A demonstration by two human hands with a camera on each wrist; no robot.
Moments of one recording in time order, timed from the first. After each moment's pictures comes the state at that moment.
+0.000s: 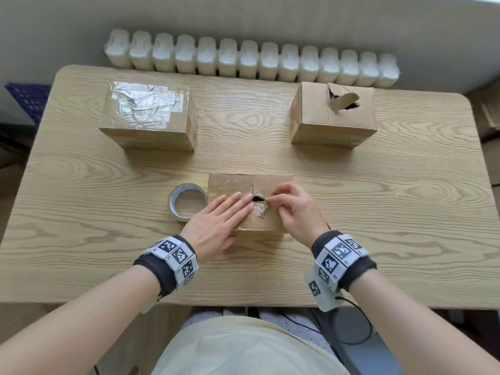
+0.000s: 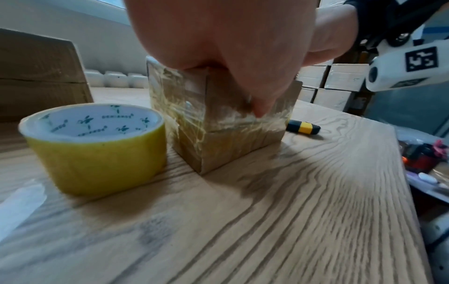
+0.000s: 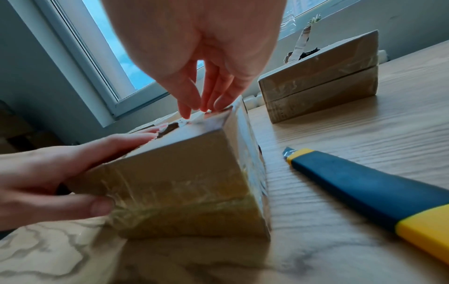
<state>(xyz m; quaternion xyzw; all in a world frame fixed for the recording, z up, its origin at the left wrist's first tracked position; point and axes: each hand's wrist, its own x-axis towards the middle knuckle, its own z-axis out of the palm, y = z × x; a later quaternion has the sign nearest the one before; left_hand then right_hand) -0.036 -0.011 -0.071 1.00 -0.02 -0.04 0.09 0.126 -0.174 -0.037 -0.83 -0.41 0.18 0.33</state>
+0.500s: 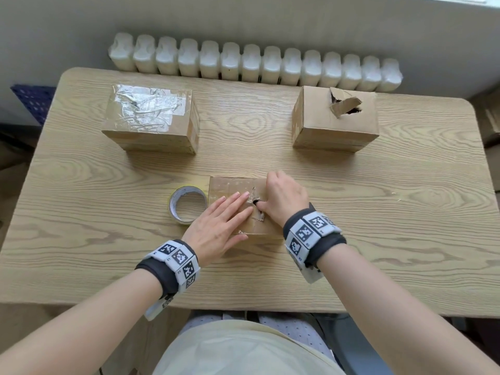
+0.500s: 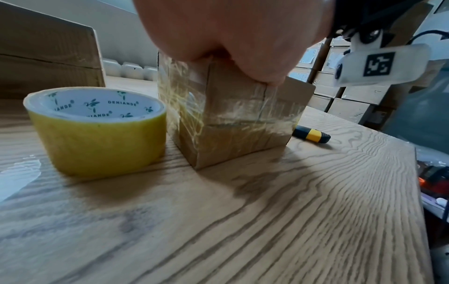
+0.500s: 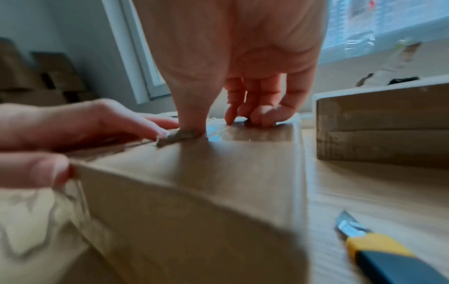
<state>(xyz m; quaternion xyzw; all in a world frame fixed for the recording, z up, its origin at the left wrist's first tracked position) -0.032 -0.015 -0.074 0.99 0.02 -0.03 0.12 0.131 -0.114 -0.018 -0.90 -0.39 0.17 0.03</state>
